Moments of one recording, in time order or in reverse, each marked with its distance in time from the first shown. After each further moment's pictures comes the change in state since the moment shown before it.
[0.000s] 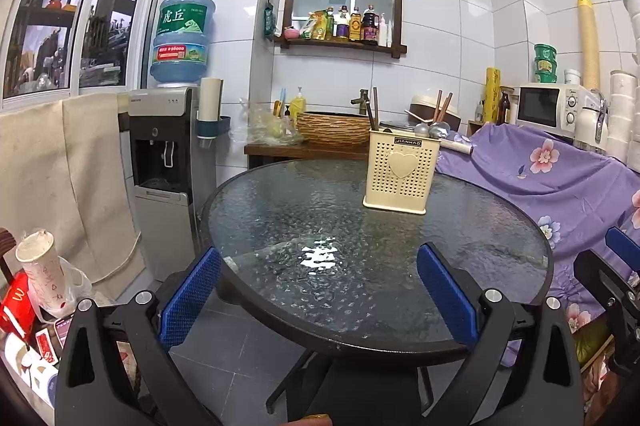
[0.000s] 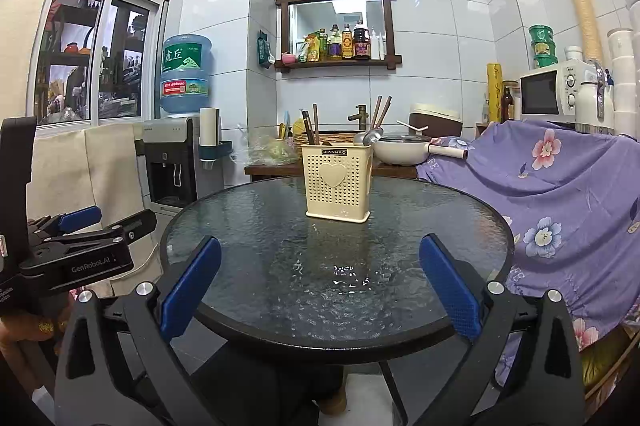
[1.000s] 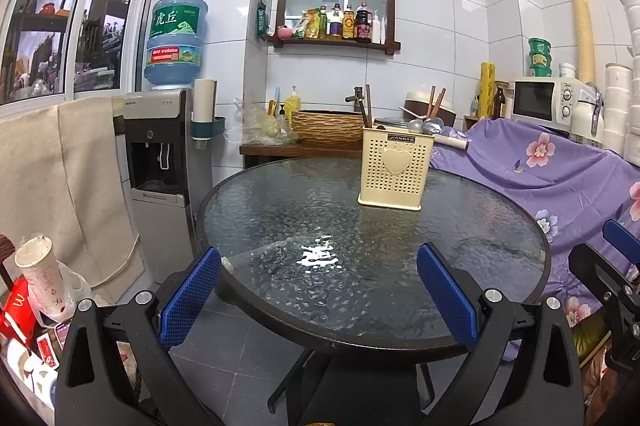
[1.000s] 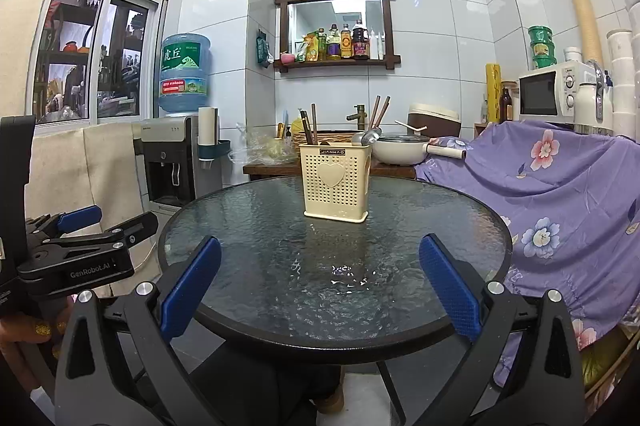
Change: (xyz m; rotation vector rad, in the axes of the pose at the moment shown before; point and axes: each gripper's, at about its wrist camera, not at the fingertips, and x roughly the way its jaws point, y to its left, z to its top) left arm 0.000 -0.003 0.001 0.025 0.006 -0.010; right arm 0.001 -0.003 0.001 0.002 -0.001 -0.003
